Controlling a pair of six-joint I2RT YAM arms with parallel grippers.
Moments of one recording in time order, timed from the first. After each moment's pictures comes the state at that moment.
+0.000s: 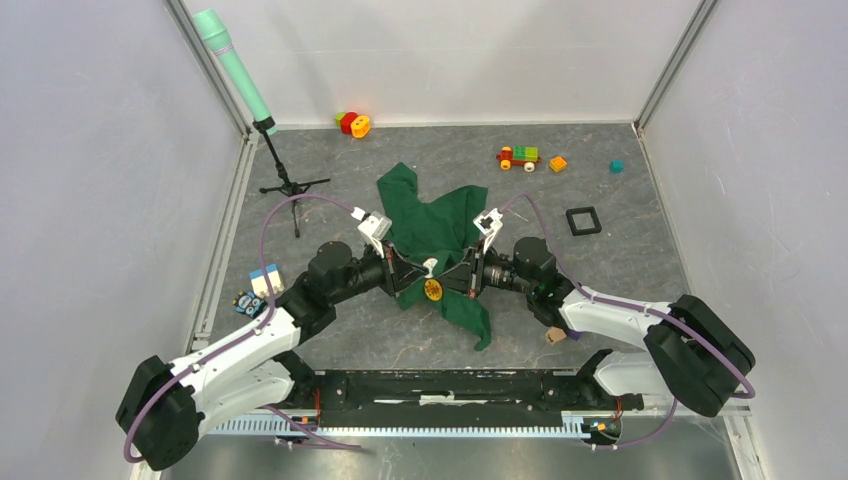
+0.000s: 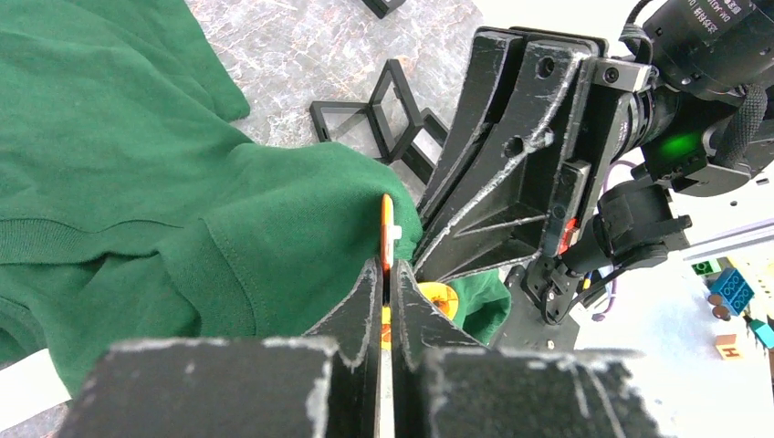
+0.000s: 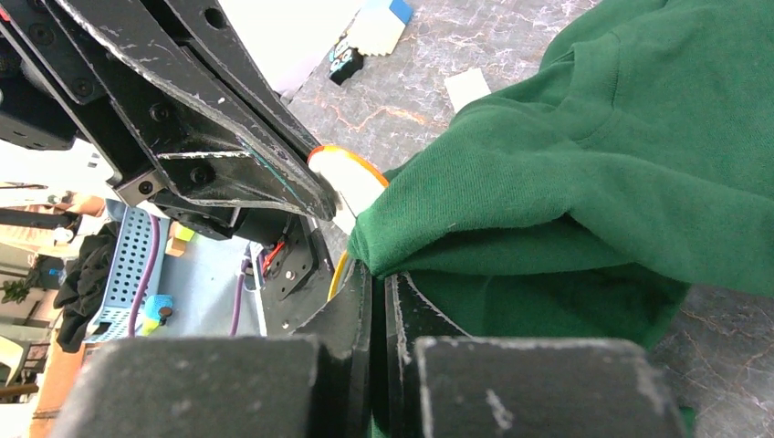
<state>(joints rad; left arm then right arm) -0.70 0.92 0.46 0.26 0.31 -0.50 0.73 1.28 0.44 0.68 -0.51 0.65</state>
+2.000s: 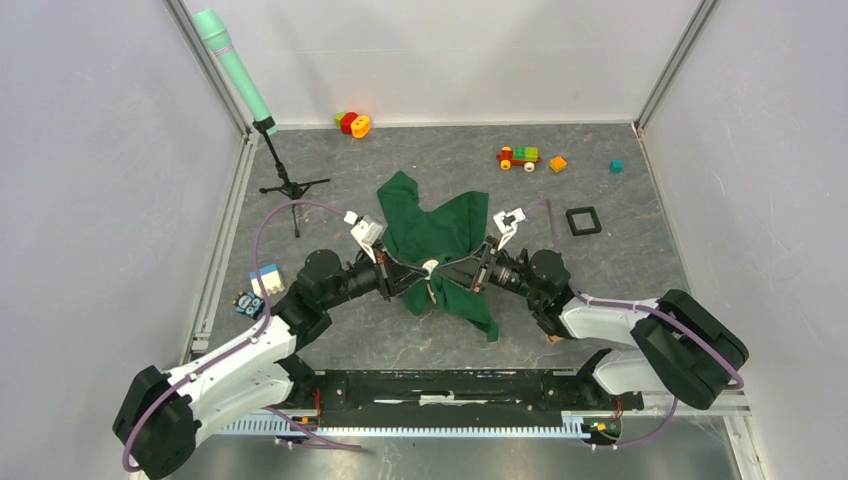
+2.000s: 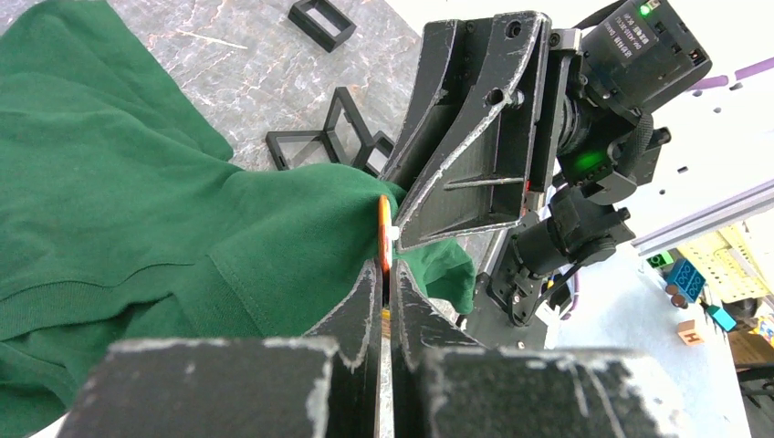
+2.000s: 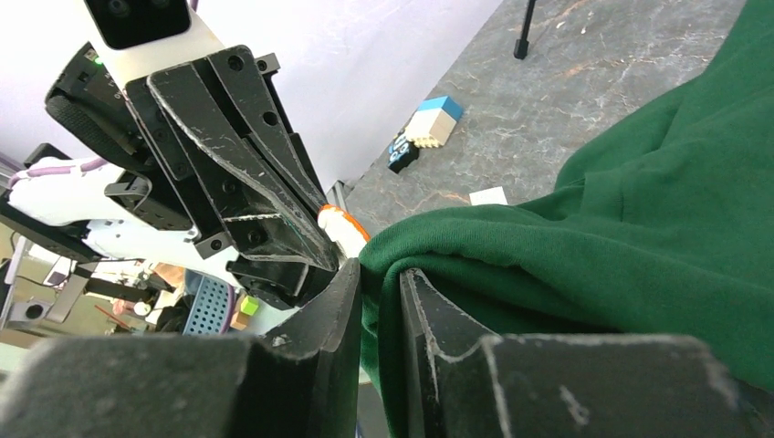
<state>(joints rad) -0.69 0.86 0.39 0.41 0.40 -0.54 0.72 1.33 0.33 1.10 -0.44 0.87</state>
